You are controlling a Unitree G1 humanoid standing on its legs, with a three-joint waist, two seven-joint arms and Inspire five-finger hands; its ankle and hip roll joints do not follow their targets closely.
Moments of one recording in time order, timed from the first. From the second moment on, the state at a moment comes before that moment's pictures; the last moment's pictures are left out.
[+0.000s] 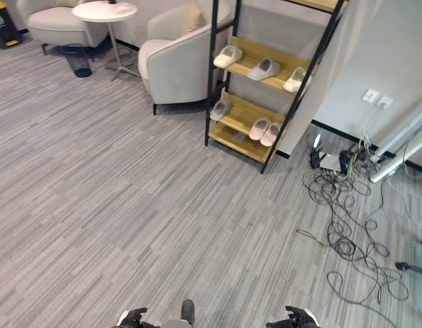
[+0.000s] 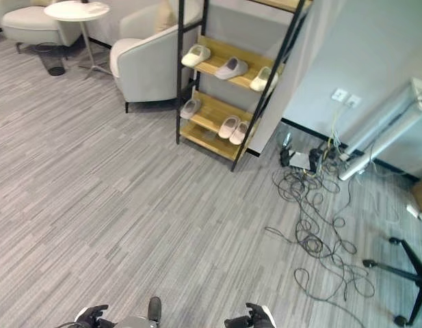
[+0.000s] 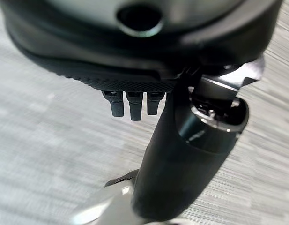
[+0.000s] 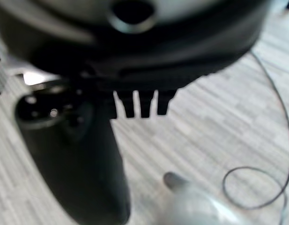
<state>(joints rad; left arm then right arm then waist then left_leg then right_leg) -0.06 0.26 -0.24 1.30 -0.09 -0.08 0.10 -0.09 -0.21 0.24 1.28 0.09 -0.07 -0.16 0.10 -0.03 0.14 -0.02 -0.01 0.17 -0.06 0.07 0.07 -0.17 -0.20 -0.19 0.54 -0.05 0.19</state>
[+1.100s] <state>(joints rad) -0.17 0.22 -0.25 1.26 -0.08 -0.11 0.09 -0.07 -0.24 0.27 1.33 0.10 -0.05 -0.18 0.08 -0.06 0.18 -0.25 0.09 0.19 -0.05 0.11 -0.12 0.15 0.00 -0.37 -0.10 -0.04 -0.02</state>
